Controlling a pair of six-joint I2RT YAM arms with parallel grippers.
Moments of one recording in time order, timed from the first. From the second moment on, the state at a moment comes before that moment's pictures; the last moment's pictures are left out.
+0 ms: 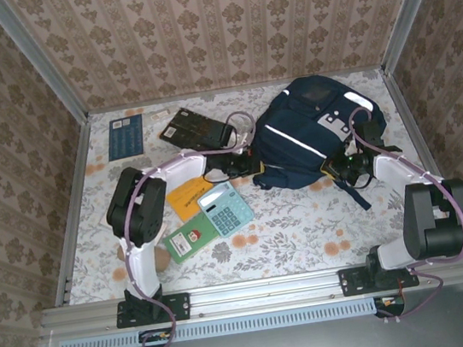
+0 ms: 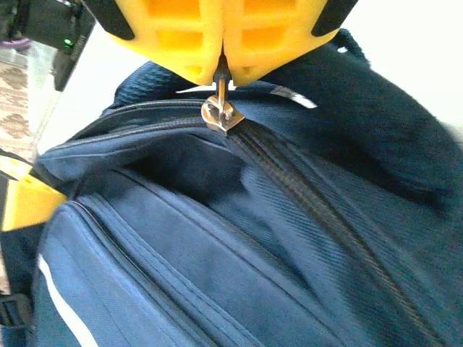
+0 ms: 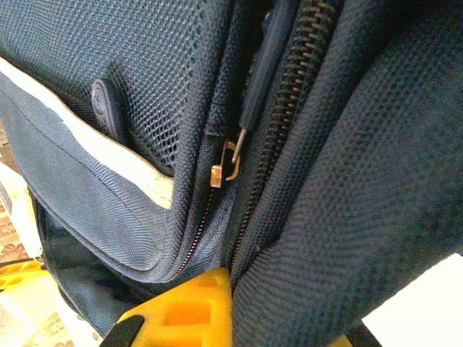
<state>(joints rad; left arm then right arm) -0.64 1.99 1.38 -0.34 0.63 -0.49 -0.10 1.41 0.75 -0.41 -0.49 0.73</state>
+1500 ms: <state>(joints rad) -0.83 1.97 1.50 -0.55 0.38 -0.27 0.13 1.18 0.67 -0.47 -0.30 0.81</state>
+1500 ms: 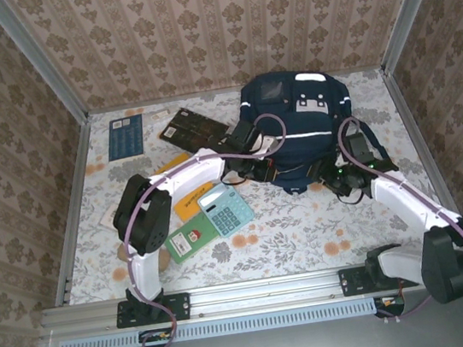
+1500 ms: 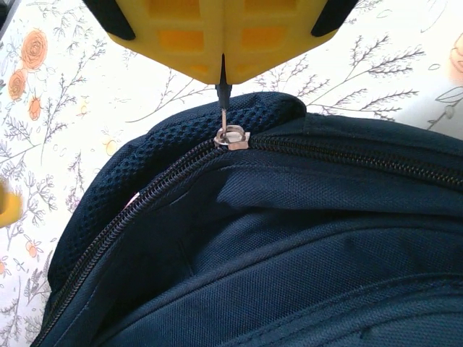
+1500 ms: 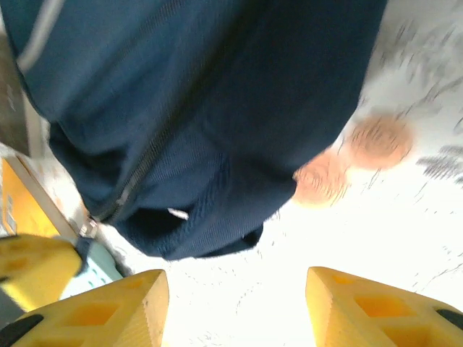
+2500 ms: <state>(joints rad) -0.89 2.06 1.50 -0.50 0.39 -0.35 0.16 1.33 0.71 -0.36 -0.30 0.86</state>
